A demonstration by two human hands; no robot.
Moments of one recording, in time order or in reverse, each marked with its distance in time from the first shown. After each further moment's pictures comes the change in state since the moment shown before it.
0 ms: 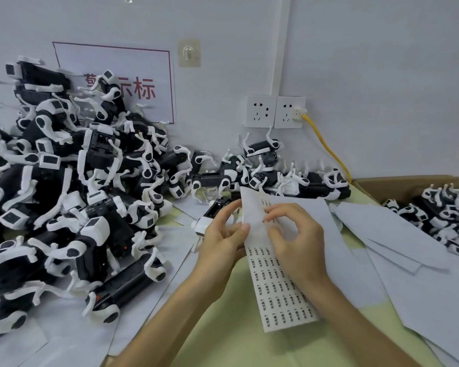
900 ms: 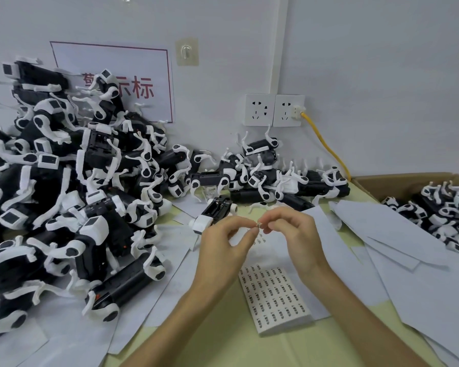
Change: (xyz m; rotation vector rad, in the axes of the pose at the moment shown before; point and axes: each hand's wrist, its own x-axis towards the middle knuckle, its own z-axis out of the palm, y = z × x) left_hand 0.000 -0.012 -0.002 0.641 0.143 0.379; right_hand 0.010 0.000 -0.002 0.422 -0.188 0.325
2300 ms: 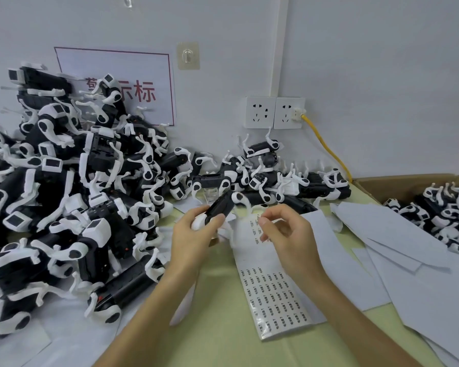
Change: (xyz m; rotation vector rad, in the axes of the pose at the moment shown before) left_hand 0.022 -0.023 -0.035 -0.285 0.225 -0.428; right_hand -0.007 0.006 0.007 -0.195 0.047 -0.090
